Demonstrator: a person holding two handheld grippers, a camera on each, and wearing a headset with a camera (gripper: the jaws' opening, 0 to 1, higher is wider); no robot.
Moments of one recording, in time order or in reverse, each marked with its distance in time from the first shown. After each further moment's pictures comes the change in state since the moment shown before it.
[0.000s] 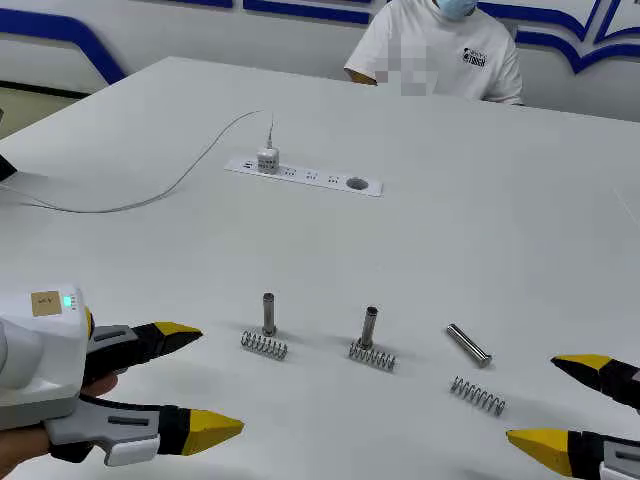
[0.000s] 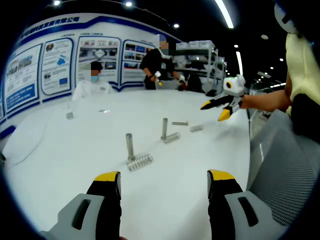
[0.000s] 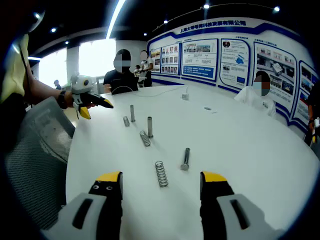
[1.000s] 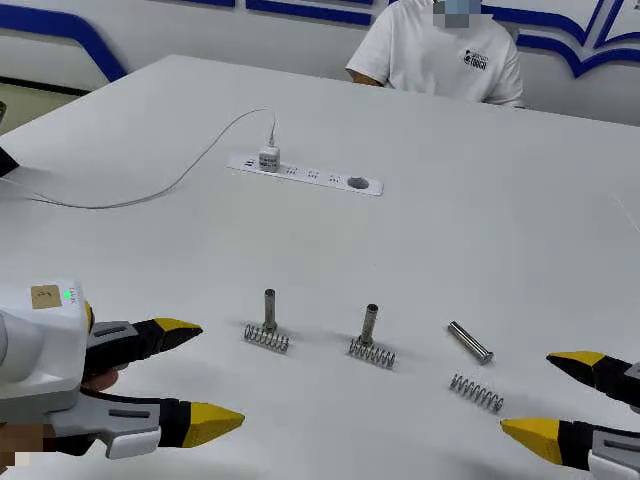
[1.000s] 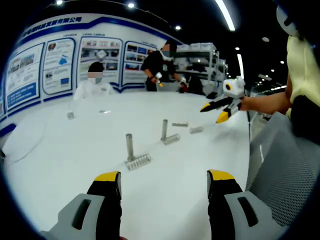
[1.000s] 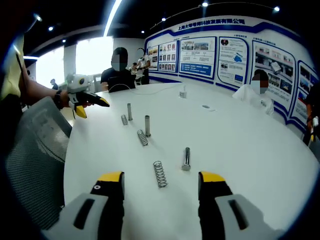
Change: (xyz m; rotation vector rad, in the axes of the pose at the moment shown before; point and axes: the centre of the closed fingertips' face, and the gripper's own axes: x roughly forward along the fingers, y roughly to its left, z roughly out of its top) left arm -0.001 -0.003 0.001 -0.014 -0.019 0.002; right arm 0.004 -0.003 0.000 0.001 0.027 -0.024
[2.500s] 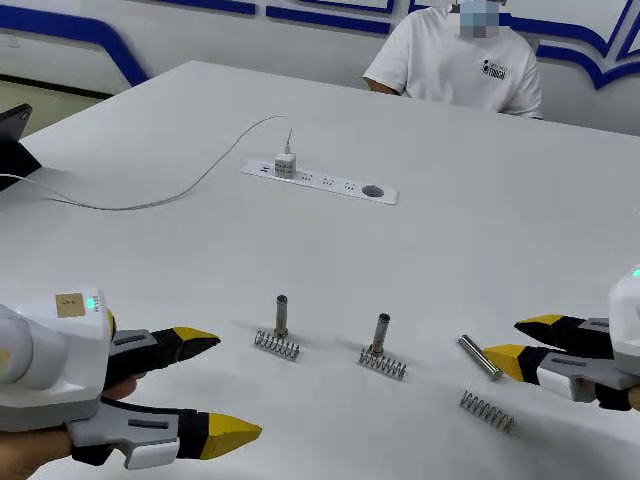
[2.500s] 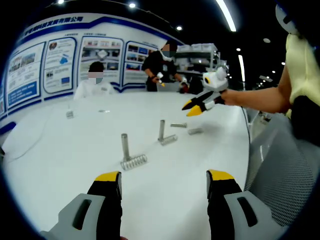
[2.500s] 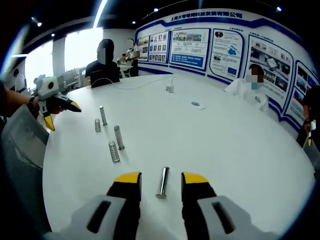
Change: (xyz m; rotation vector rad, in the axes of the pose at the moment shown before) left arm 0.004 -0.009 -0.001 -0.011 -0.003 0.004; right arm 0.059 -0.048 0.028 0.011 0.104 -0.092
